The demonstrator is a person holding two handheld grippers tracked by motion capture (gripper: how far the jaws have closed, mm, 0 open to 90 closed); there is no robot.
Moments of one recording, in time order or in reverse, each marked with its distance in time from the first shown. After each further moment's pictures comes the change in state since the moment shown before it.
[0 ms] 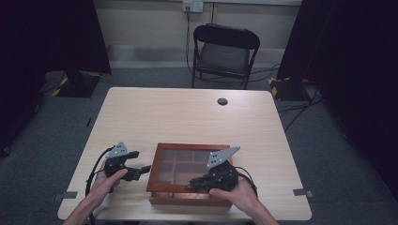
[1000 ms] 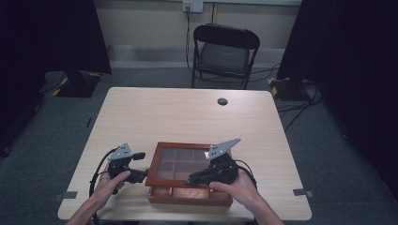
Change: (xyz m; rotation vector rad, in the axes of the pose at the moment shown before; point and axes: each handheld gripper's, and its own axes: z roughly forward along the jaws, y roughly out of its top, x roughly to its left) left arm -0.016 0.008 0.001 -0.035 -0.068 0.026; right arm -0.007 0.016 -0.009 -0.018 0.026 0.038
